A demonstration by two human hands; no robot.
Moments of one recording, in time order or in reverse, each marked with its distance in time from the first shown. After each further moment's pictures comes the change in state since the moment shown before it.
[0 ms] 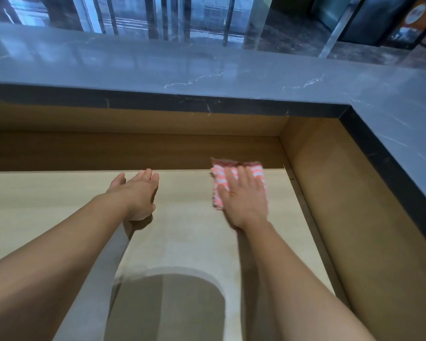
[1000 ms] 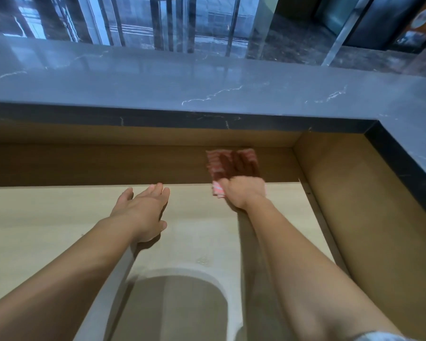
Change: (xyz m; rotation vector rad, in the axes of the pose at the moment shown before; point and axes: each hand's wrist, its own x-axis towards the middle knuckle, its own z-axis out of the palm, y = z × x) left_hand -0.002 -0.010 -0.001 -0.035 0.040 0.054; right_hand 0.076 -0.026 -0.016 0.073 -0.200 0.038
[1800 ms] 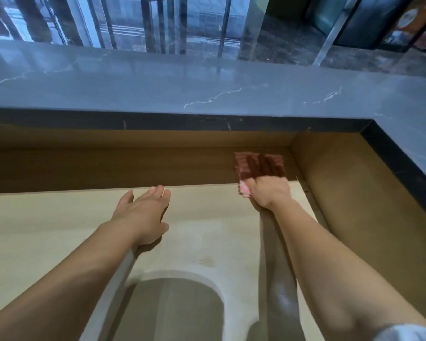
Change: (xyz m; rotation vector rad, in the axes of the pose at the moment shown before) left_hand 0.001 -0.006 0.000 -0.025 0.008 0.041; right_hand -0.012 0.044 -0.017 -0.122 -0.027 0.142
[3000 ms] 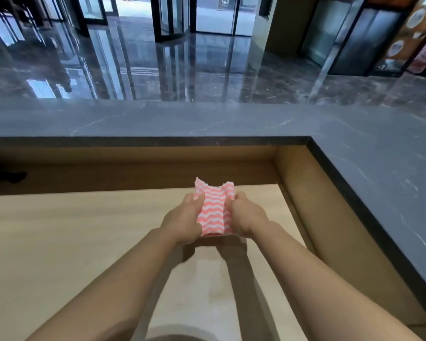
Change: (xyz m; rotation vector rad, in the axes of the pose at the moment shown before) left_hand -0.097 0.068 -0.007 -0.452 0.241 0.134; right_hand -0.177 -0.045 -0.046 0.201 0.009 -0.146
